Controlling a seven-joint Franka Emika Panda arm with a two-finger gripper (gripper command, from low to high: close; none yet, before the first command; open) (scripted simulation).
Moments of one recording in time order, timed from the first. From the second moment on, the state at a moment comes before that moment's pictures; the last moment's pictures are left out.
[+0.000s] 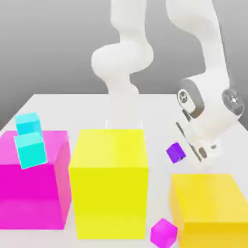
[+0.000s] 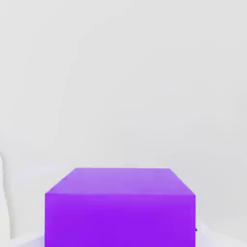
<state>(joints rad) 0.77 0.16 -0.05 -2.71 0.18 2.17 -0.59</state>
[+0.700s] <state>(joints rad) 0.73 0.34 -0.25 -2.28 0.27 1.55 0.44</state>
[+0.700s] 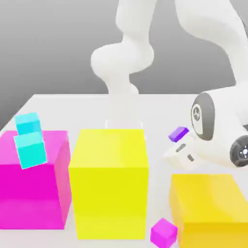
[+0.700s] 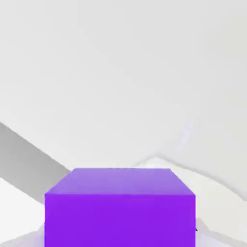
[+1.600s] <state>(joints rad) 0.39 0.03 -0.58 -2.13 -0.05 1.86 -0.29</state>
